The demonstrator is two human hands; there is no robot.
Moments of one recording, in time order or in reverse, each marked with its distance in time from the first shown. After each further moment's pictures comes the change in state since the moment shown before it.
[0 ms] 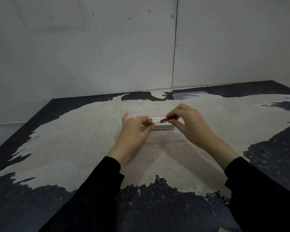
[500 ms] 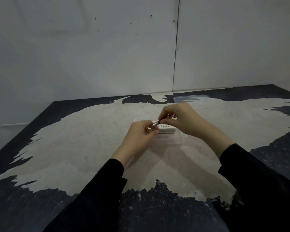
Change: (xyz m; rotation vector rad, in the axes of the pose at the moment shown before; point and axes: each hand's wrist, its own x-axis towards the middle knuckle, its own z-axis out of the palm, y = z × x) left_hand 0.007 0.001 0.009 -0.206 -0.108 -0.110; right_hand 0.038 -0.013 -0.010 0.090 -0.205 0.012
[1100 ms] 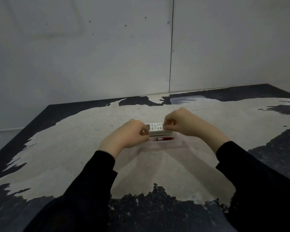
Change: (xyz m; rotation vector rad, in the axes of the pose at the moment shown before) left_hand 0.019 0.014 -0.032 0.494 -0.391 0.008; right_hand 0.004 0.029 0.001 -0.215 -0.197 0.122
